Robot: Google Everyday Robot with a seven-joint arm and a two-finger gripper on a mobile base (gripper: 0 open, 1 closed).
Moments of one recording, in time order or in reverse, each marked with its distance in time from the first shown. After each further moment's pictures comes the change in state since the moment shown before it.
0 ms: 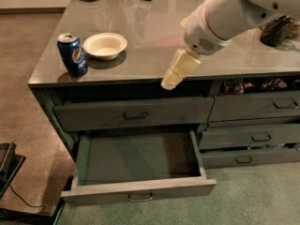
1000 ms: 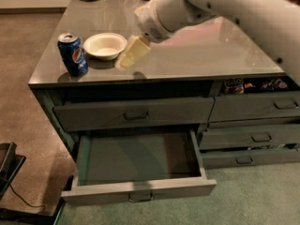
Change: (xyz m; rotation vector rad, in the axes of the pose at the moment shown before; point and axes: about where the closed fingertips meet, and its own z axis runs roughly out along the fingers) arm -0.103 -0.030 0.086 -0.045 -0.268 -0.048
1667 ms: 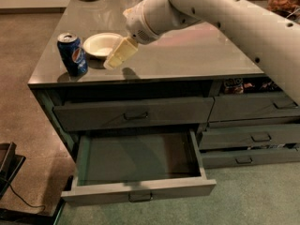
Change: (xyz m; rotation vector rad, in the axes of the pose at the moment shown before) arm -0.020 -0.002 0.038 -0.024 -0.077 0.001
